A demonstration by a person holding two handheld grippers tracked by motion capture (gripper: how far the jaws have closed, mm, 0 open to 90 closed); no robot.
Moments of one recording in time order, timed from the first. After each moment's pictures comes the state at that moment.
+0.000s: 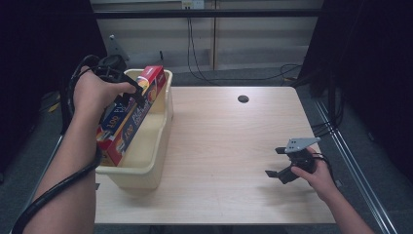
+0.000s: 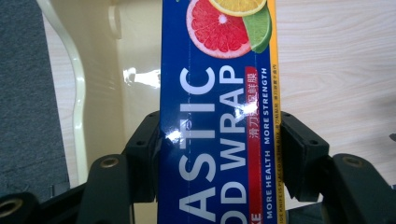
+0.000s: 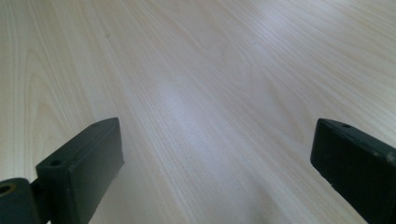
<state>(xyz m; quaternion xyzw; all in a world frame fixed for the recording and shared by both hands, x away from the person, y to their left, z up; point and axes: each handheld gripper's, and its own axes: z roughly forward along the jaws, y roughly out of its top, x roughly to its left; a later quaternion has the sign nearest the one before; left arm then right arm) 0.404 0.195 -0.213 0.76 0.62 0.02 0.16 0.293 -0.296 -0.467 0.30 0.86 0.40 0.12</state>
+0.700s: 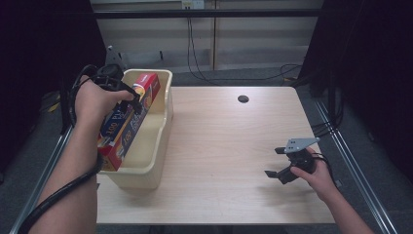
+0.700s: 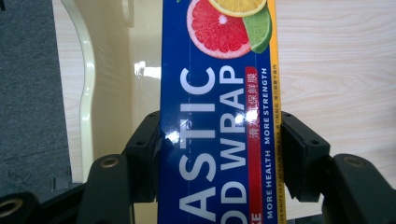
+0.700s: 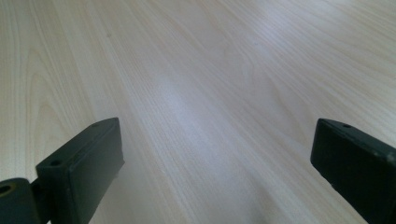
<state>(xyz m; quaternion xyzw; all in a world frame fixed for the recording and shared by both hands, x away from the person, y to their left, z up) 0.406 0.204 -0.238 0.75 0.64 0.03 0.15 0.292 -0.295 -0.467 0.30 0.86 0.40 0.12</state>
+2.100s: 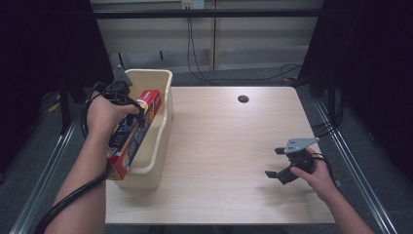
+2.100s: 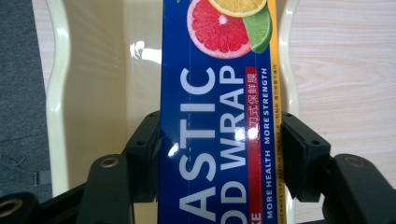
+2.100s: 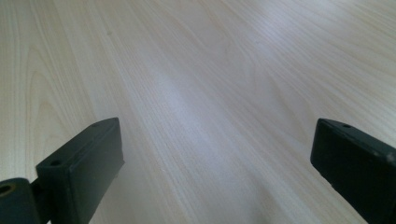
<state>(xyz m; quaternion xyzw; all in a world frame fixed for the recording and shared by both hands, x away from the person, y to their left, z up) 0.411 0.204 -0.286 0.74 0.66 0.00 0.12 0.293 -0.295 -0.468 0.30 0.86 0.40 0.11</state>
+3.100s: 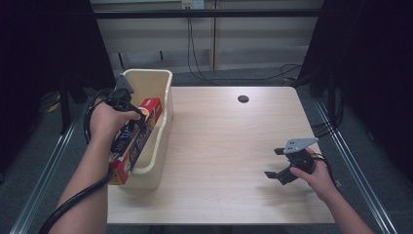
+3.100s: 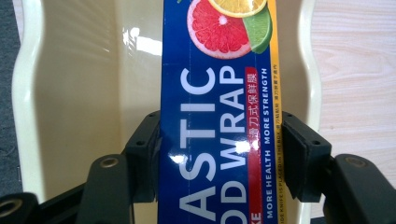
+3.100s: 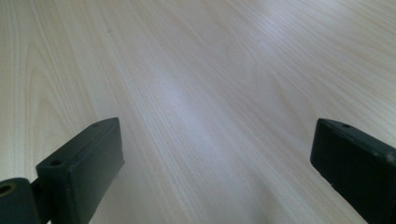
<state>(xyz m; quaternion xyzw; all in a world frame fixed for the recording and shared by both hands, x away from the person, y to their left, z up) 0.411 0.206 -0.307 0.74 0.66 -0.02 0.11 0.293 -0.294 -0.469 0.29 0.86 0.40 0.11</state>
